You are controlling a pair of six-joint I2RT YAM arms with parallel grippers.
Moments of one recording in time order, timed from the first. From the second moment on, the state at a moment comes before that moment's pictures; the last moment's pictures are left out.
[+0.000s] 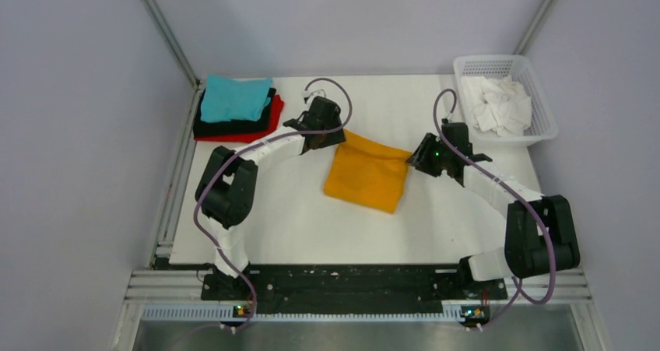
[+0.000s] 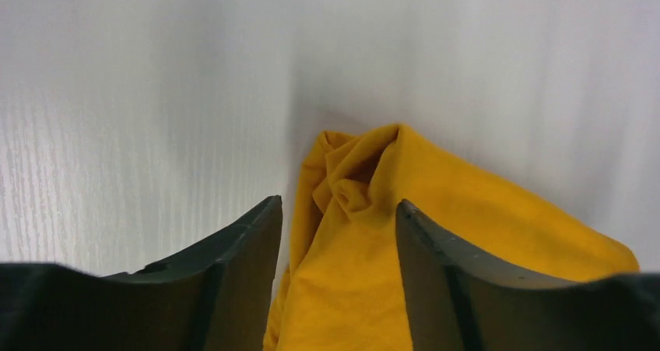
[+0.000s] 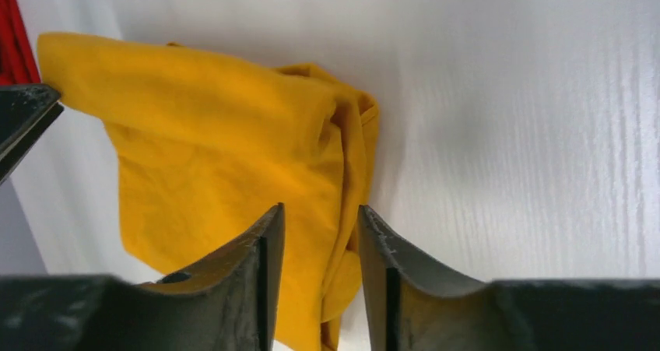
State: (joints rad) left arm -0.56 1.90 1.39 -0.26 -0.16 -0.70; right arm 0.19 1.38 0.77 -0.17 -0.20 0.65
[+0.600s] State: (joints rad) left arm -0.53 1.88 1.41 -0.27 0.09 -0.56; right arm 0.17 1.22 0.65 -0.04 -0.38 0.64
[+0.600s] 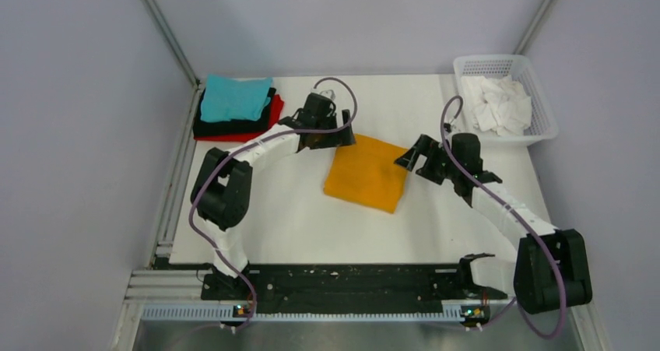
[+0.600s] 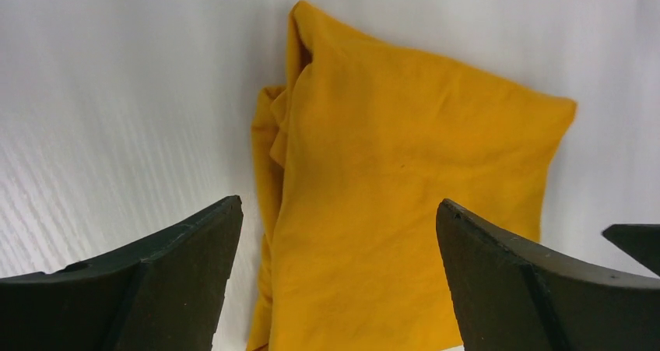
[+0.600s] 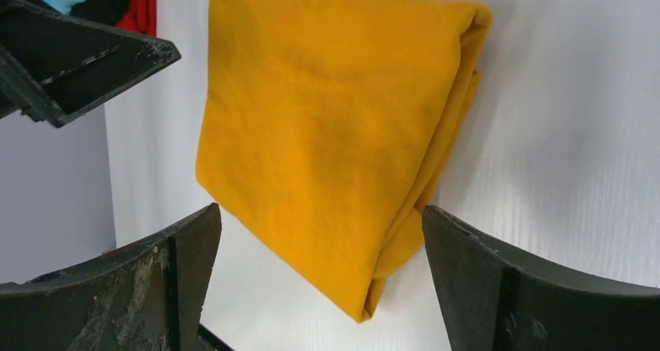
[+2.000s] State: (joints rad) left arm -0.75 2.16 1.63 -0.58 -0.53 -0.63; right arm 0.17 0.87 0.51 -0.22 -0.17 0.54
